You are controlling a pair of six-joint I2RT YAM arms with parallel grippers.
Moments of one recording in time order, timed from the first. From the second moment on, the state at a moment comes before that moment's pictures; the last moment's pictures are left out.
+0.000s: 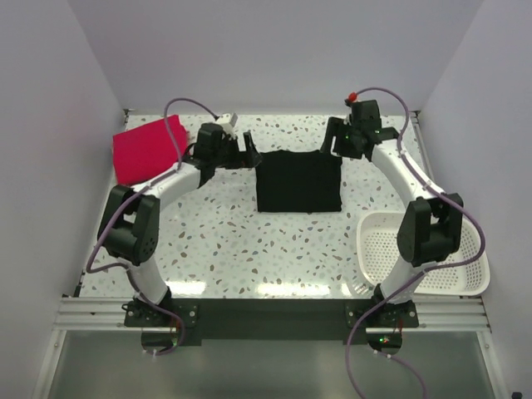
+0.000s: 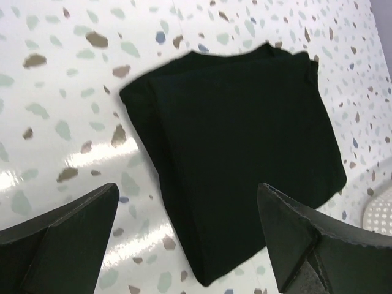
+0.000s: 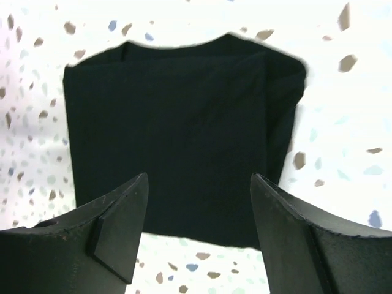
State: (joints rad) left arm -0.36 1.79 1.24 0.02 0.21 -0.42; right arm 0.19 1.76 1.54 -0.57 -0.07 0.33
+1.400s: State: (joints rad) left arm -0.36 2.07 1.01 0.68 0.49 -0.60; right arm 0.26 1.93 1.29 -0.44 -0.26 0.36
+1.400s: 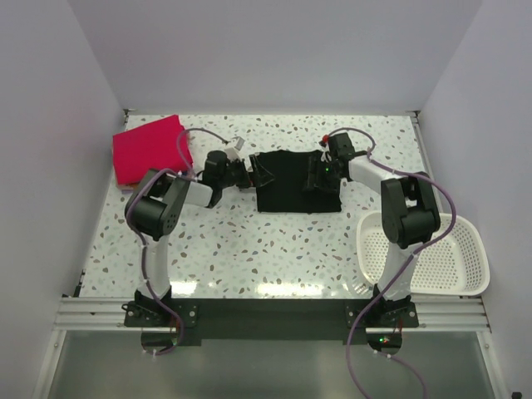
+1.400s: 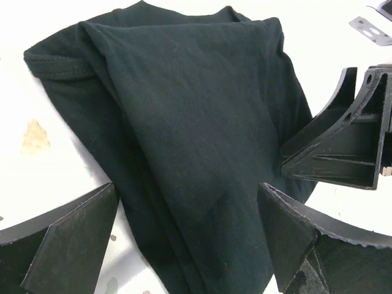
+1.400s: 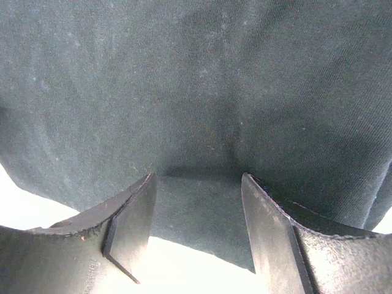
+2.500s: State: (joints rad) left arm -0.48 2.12 1.20 0.37 0.34 -0.52; right arm 0.26 1.88 1.22 -0.39 -0.34 0.35
